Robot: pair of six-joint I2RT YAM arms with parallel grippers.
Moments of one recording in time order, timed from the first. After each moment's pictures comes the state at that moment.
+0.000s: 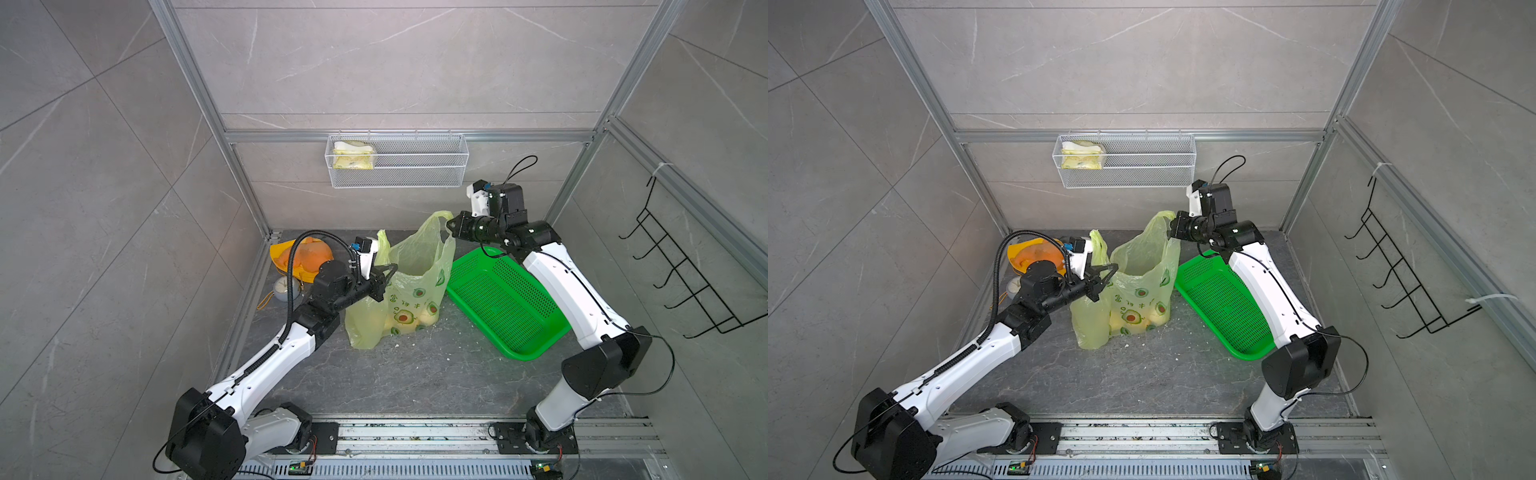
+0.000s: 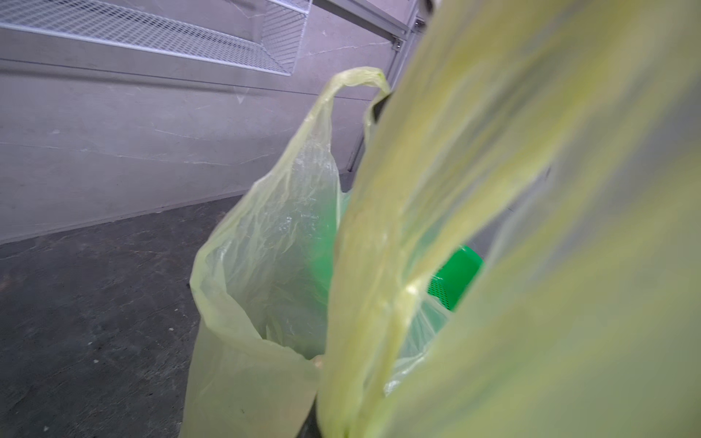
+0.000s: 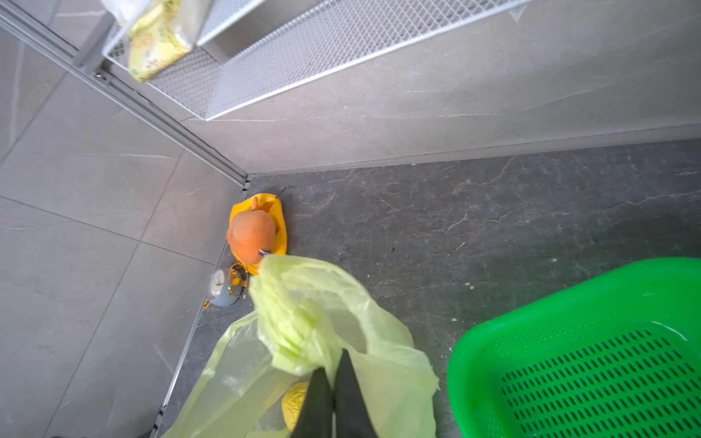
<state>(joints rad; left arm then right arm) -0.53 1.18 0.90 0.14 0.32 -0.29 0.36 1.64 1.82 -0.68 -0.27 0.48</state>
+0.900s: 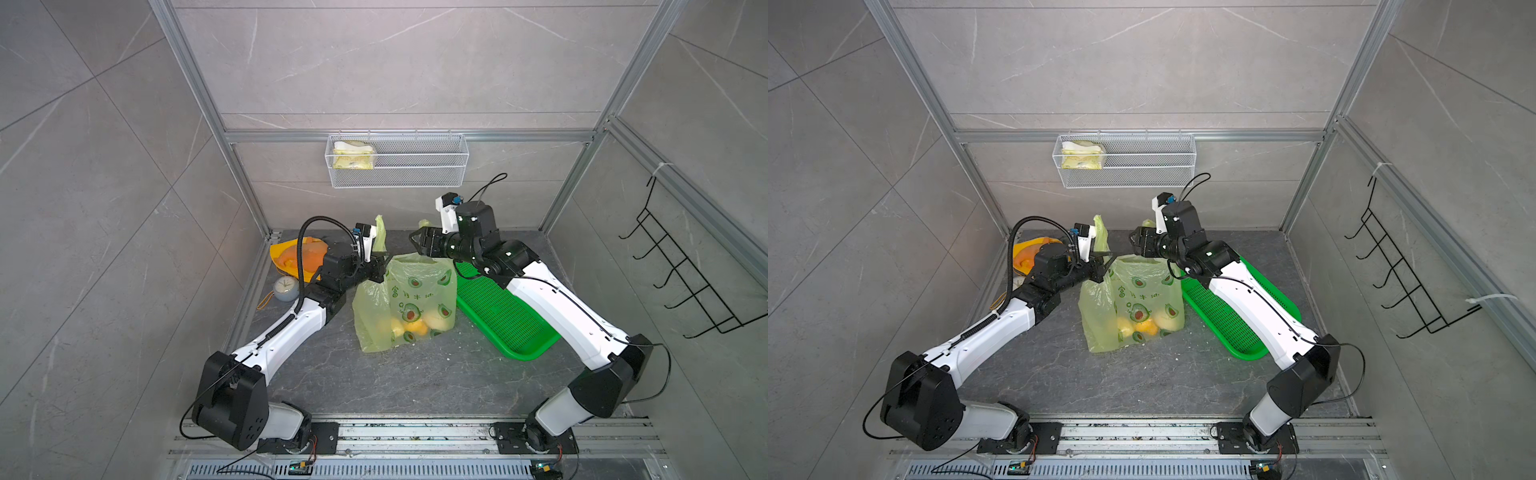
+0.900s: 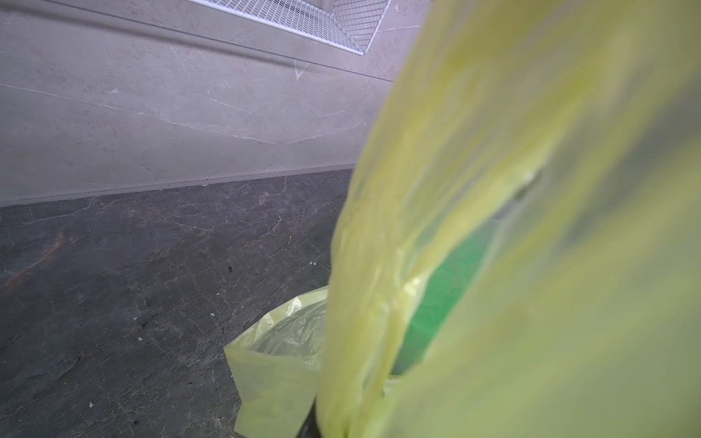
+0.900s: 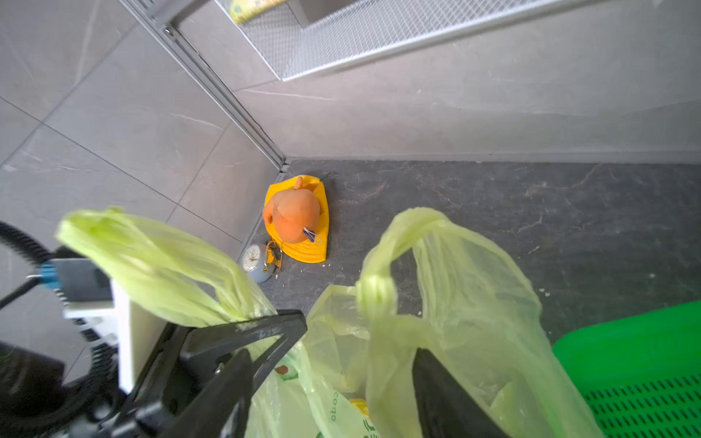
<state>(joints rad) -0.45 1.39 1.03 0.12 0.37 -0.31 0.58 1.55 1.68 -0.54 -0.12 0.47</state>
